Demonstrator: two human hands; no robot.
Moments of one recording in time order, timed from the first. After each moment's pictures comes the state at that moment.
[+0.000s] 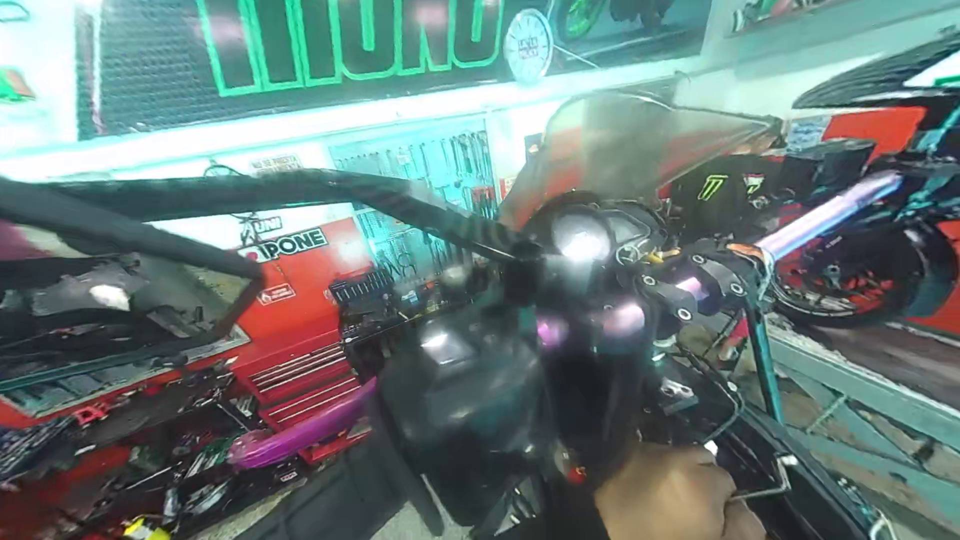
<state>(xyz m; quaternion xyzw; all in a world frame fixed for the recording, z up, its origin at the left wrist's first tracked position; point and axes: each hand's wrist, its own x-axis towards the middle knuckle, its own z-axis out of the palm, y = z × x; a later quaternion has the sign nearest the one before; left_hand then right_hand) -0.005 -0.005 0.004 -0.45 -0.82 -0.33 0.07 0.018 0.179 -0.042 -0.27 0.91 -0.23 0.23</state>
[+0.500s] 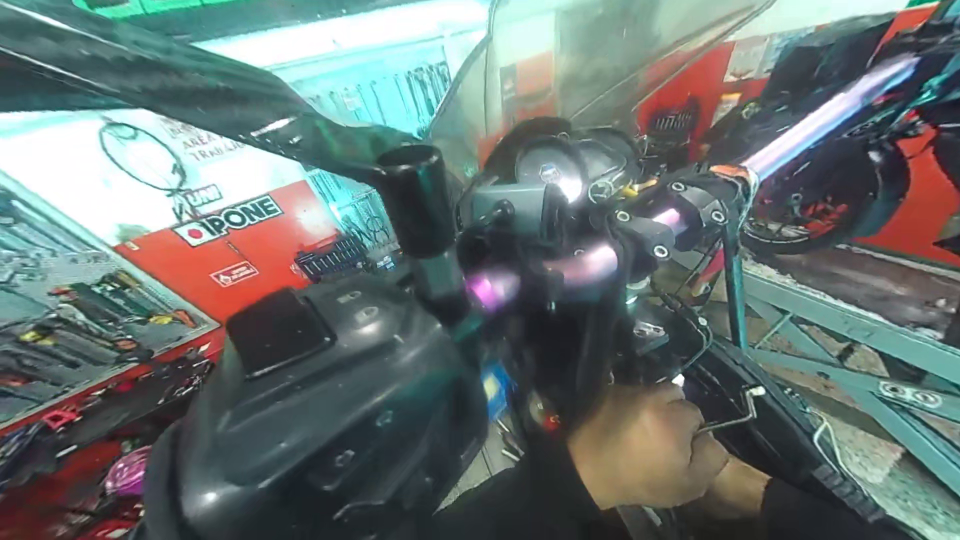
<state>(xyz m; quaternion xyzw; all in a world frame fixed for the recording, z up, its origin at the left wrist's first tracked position) -0.006 -0.003 0.003 -0.45 -0.82 -0.34 0.09 -0.002 0.178 -0.058 -0.22 0.91 -0.14 0.34</state>
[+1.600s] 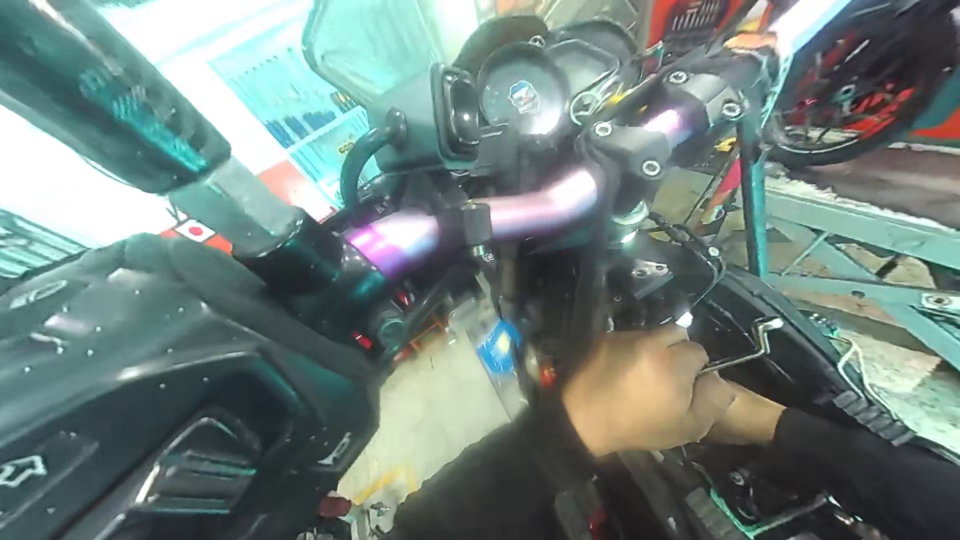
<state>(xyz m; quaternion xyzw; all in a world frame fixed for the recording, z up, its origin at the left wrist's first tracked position) -0.008 -0.002 0.001 -0.45 -0.83 -0.32 0.10 -0.005 0.186 -0.084 -0.17 0.92 -0.19 0.30</state>
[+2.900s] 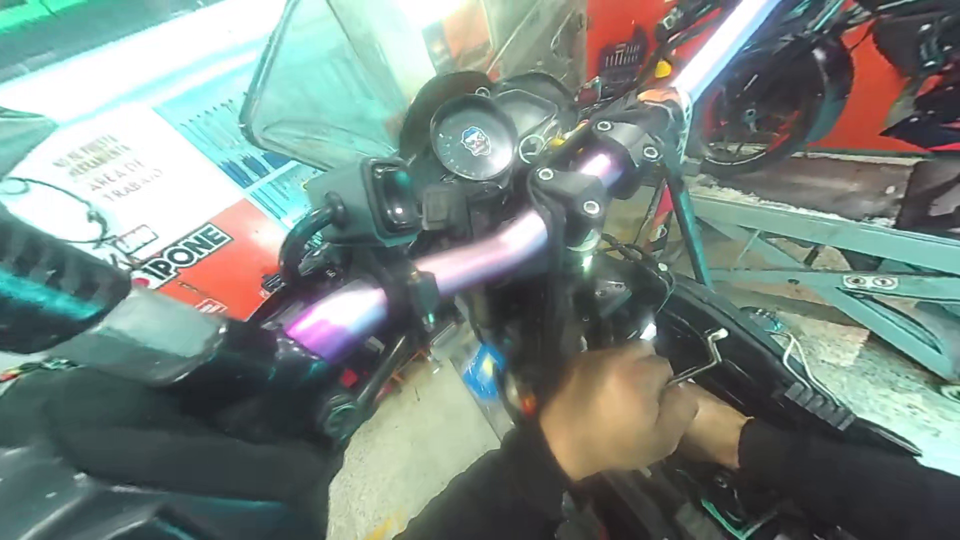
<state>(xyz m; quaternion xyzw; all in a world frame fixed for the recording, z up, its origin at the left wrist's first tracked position) -0.012 -0.004 0.002 -0.47 -0.81 -0.35 0.08 0.007 0.177 -0.097 -0.11 0.95 -0.12 0.26</state>
